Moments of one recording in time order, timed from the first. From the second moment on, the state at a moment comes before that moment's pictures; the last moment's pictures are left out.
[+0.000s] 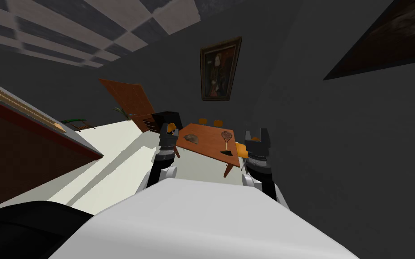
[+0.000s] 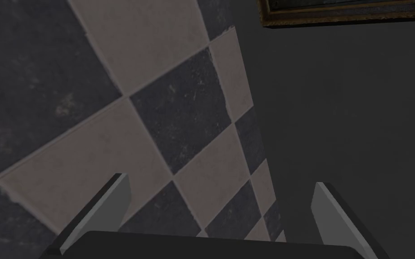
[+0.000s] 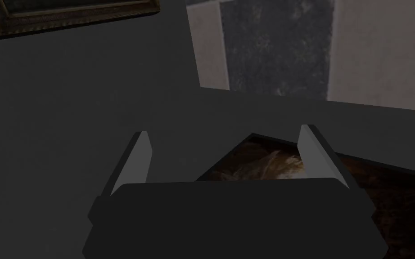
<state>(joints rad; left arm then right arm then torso) 0.46 0.00 -0.02 -2.32 -0.12 -0.45 0.11 0.47 -0.02 0.04 -2.30 0.11 -0.61 -0.10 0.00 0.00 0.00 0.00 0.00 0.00</state>
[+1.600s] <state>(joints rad) 0.46 0.00 -0.02 -2.32 -0.12 -0.45 0.11 0.38 -0.41 0.39 -2.04 0.43 -0.43 -0.22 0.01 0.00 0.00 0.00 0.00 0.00</state>
